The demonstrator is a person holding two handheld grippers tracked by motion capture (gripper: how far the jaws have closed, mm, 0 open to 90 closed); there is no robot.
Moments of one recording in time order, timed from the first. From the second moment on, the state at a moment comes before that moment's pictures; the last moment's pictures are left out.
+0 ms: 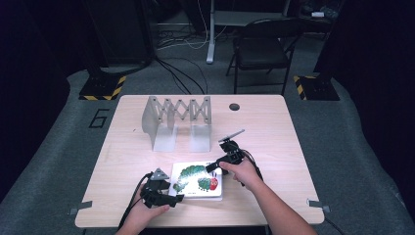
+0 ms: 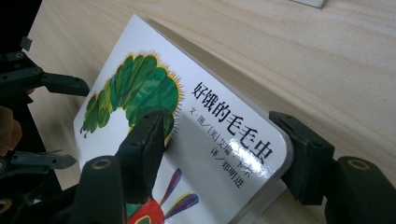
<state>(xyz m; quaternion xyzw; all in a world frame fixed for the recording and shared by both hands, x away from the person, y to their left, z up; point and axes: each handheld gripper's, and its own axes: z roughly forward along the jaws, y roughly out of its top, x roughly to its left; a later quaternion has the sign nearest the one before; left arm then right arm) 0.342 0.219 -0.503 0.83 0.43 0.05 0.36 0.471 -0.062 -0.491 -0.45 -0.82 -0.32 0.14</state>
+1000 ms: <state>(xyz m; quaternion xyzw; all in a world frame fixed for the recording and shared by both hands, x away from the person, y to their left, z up) 0.350 0.223 -0.509 0.82 0.44 0.05 0.36 0.467 -0.062 -0.480 -0.44 -0.82 -0.34 0.12</state>
